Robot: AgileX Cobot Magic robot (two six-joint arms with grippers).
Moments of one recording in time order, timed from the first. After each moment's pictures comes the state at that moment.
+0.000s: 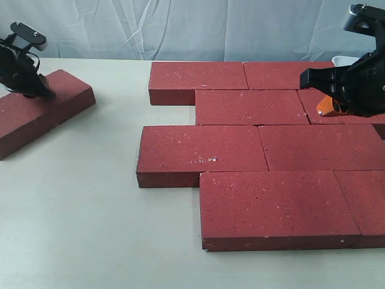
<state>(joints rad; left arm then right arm) 0.12 2.14 -1.49 -0.41 0.56 1.00 0.18 1.36 -0.93 0.21 0.68 0.09</state>
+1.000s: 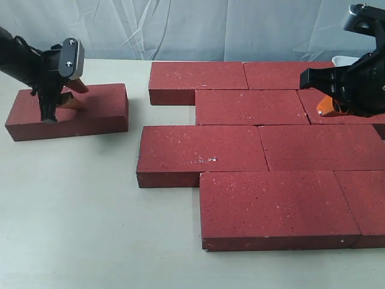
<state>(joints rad) 0.04 2.14 -1.48 -0.72 0.73 2.10 0.18 1.36 -0.93 0.21 0.68 0.09</state>
